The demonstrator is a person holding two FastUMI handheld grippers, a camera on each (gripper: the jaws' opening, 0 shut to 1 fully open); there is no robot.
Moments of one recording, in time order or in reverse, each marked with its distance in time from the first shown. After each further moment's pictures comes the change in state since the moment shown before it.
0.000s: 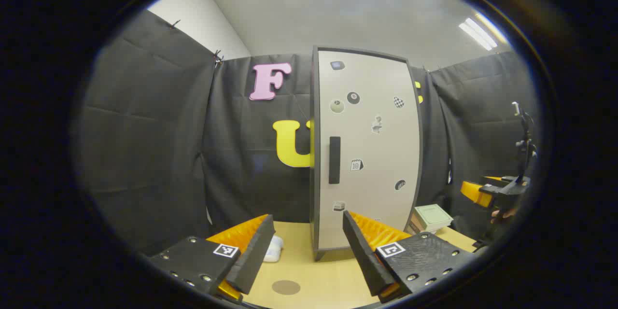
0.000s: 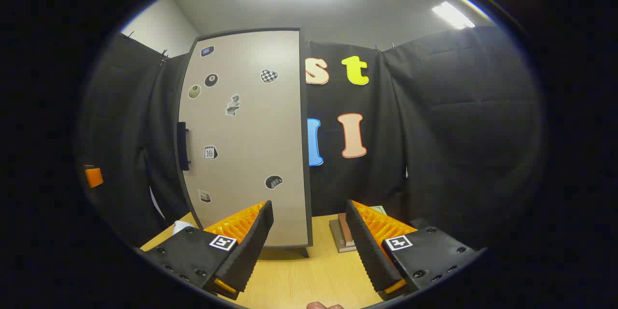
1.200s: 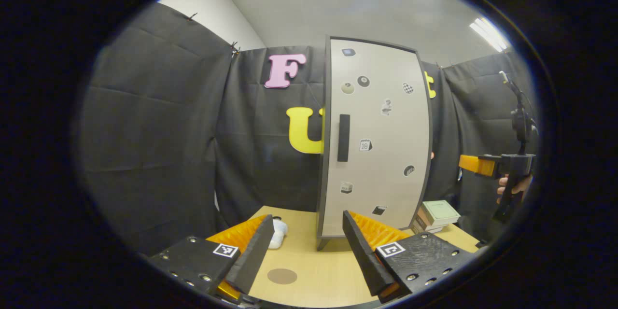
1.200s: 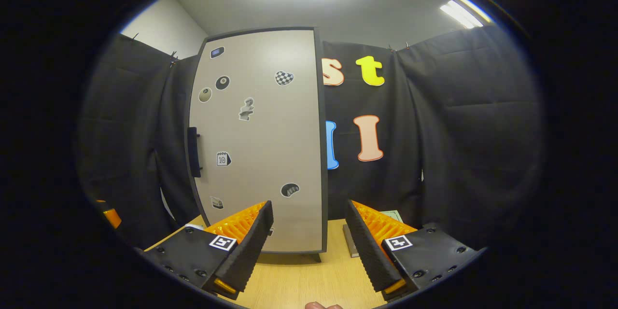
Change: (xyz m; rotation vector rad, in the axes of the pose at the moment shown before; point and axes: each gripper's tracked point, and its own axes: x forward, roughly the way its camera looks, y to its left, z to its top) left arm -0.030 0.005 -0.070 -0.058 0.033 0.124; right arm 0.029 0.042 0.021 -0.008 -0.003 0.119
